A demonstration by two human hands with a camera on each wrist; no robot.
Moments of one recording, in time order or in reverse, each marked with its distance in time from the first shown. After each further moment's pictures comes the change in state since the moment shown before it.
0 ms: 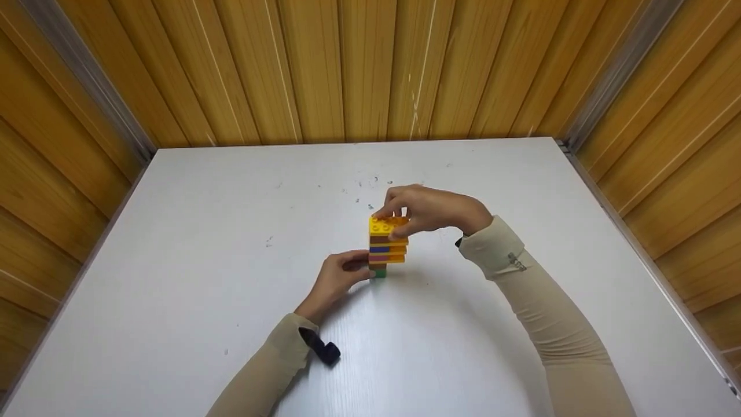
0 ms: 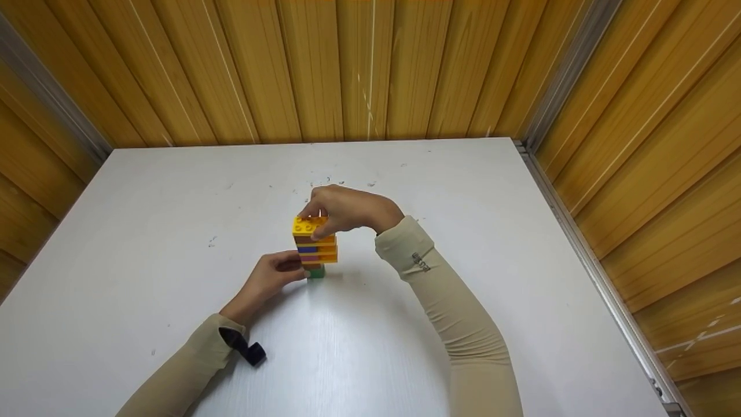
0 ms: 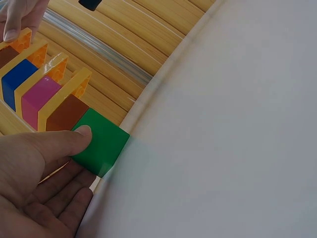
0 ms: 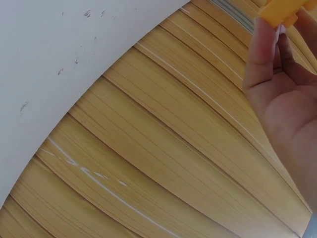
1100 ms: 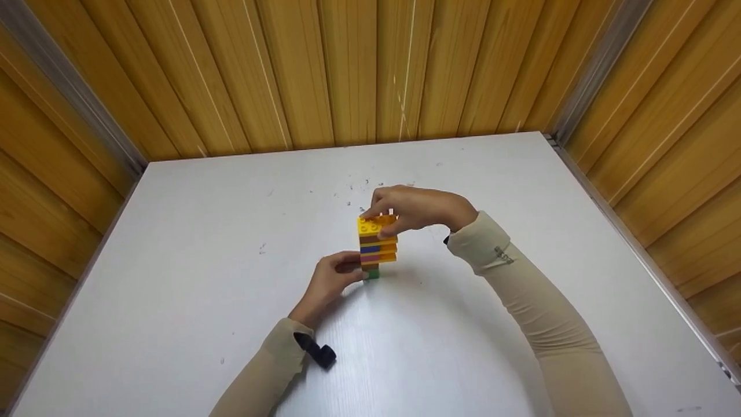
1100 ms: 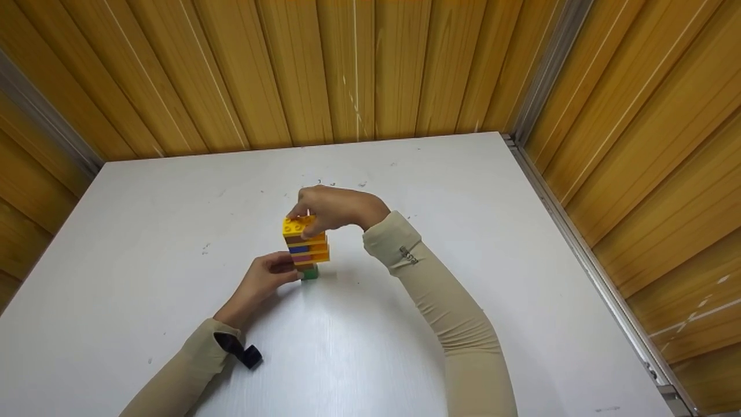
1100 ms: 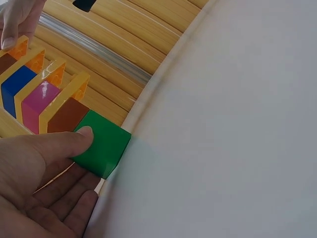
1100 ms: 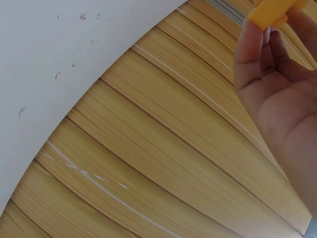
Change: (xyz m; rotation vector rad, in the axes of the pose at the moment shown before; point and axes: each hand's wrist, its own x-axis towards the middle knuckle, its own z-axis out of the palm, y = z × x) left_hand -0.004 -0.005 -0.019 -0.011 0.028 -0.042; right_hand 0.022 -0.008 0.003 -0.054 -0.025 -0.047
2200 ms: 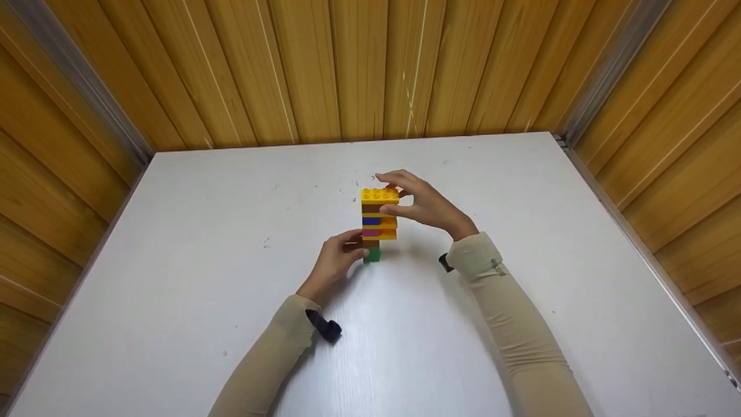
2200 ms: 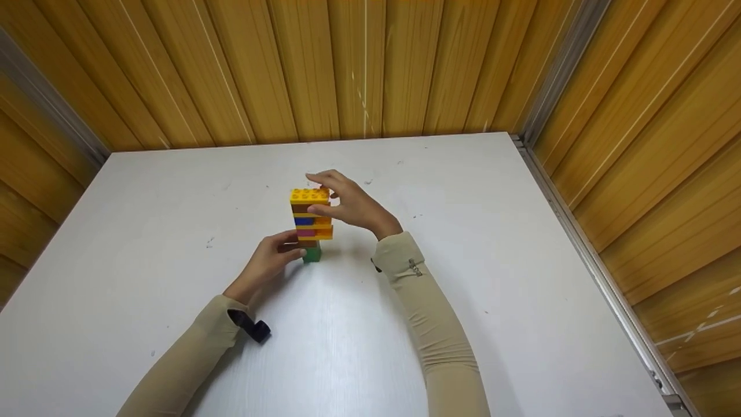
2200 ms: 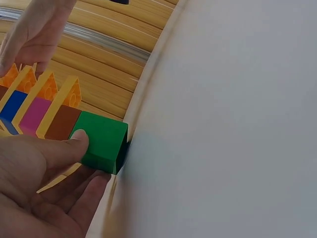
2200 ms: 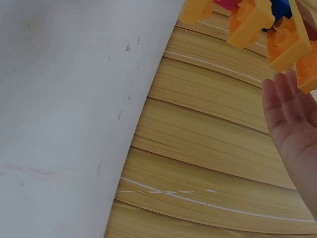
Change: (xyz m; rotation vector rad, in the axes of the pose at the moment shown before) left_hand 0.028 0.012 -0.006 0.107 0.029 0.013; right_hand 0.017 0.062 0.049 0.370 0.531 -0.052
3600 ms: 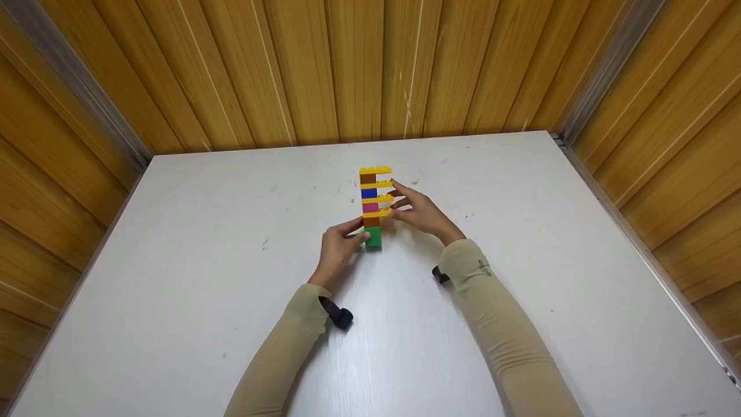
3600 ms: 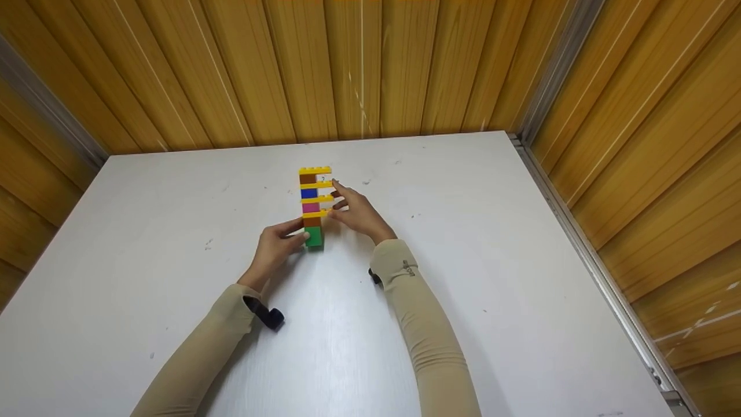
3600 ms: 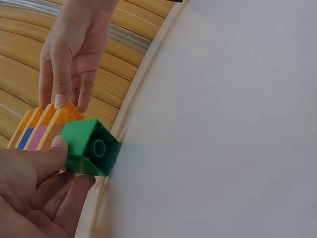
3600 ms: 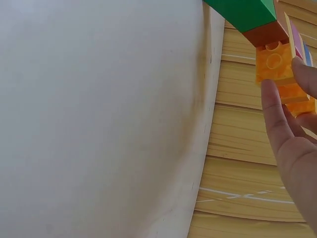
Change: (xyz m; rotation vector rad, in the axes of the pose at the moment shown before) left_hand 0.027 0.004 0.011 -0.084 0.187 -0.076; right_hand 0.001 0.054 0.027 0.149 0.012 0.397
